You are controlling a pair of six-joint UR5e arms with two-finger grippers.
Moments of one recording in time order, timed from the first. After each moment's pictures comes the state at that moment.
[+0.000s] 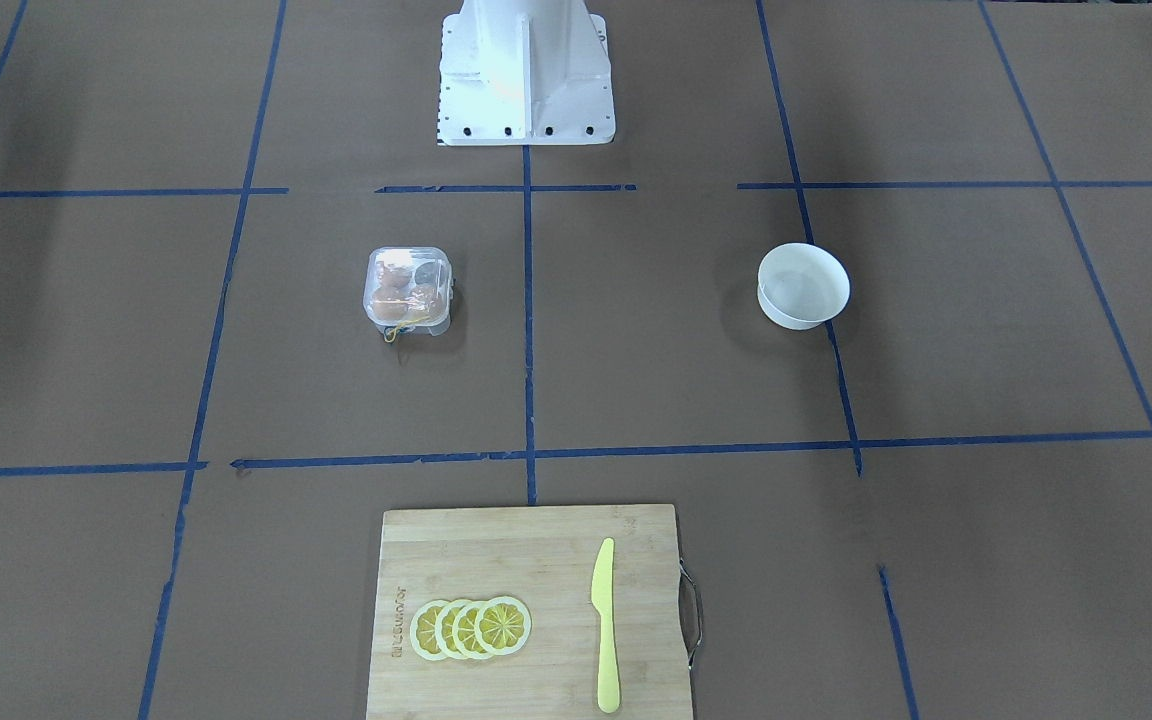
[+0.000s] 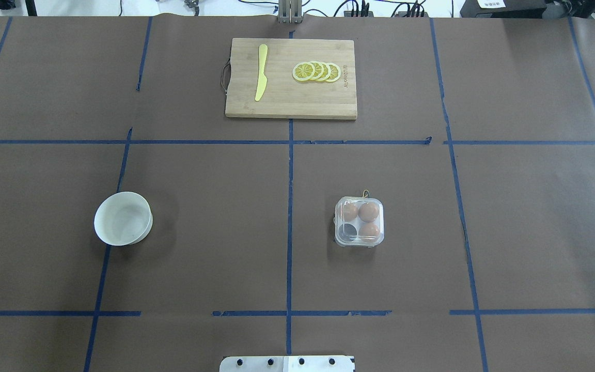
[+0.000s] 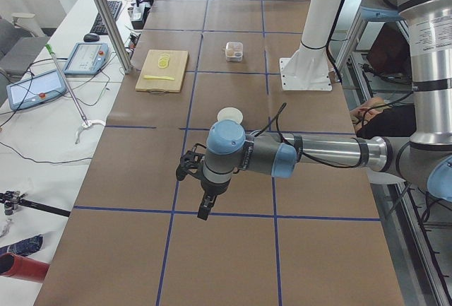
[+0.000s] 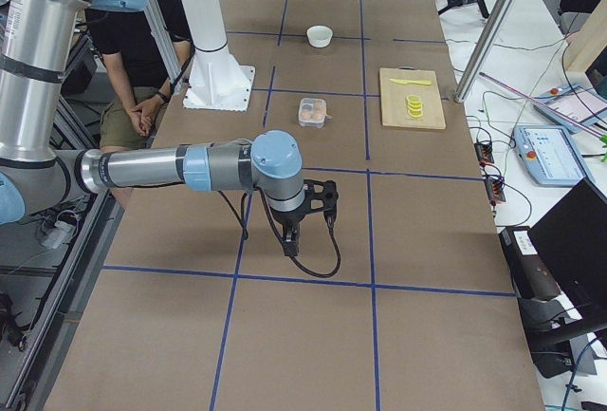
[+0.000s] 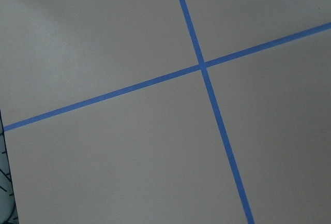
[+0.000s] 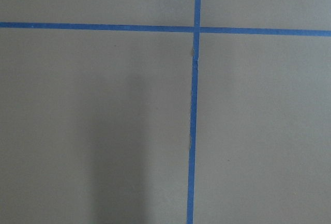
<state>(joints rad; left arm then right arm) -1.61 -1.36 -1.82 -1.72 -2.25 0.18 1.60 -1.89 2.03 -1.62 2.35 0.01</state>
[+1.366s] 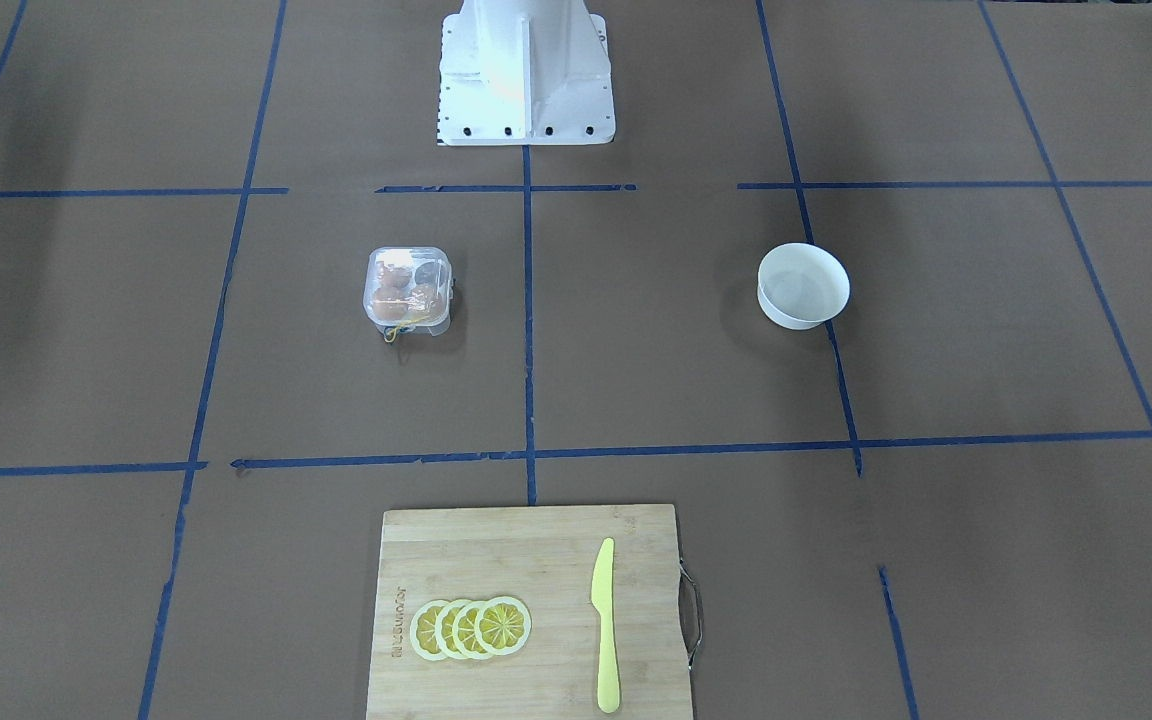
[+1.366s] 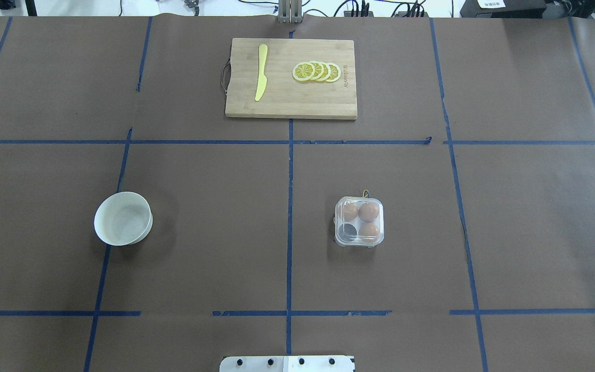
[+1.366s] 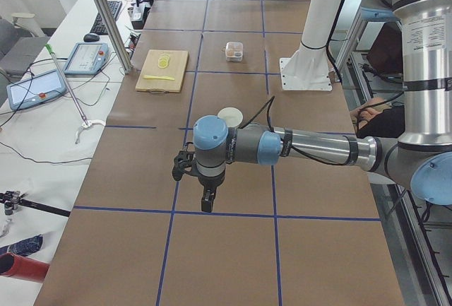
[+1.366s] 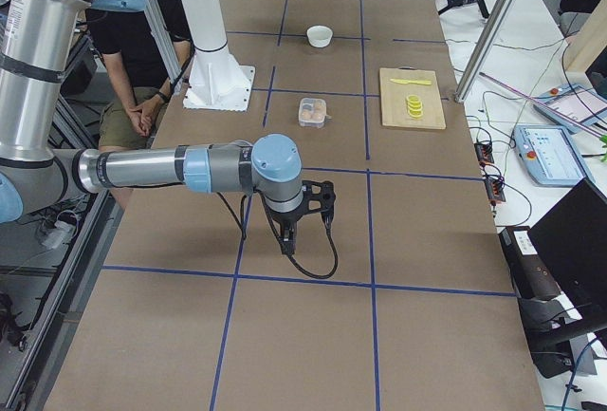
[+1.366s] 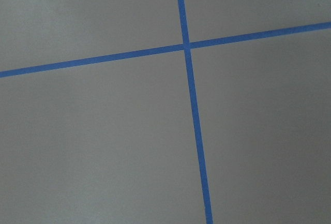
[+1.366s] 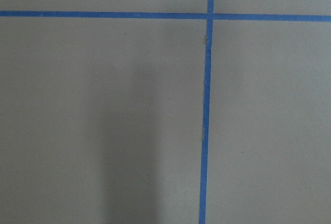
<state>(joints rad) -1.55 -1.42 -1.83 -1.54 -2.28 0.07 1.59 -1.90 2.02 -1.62 2.40 0.01</state>
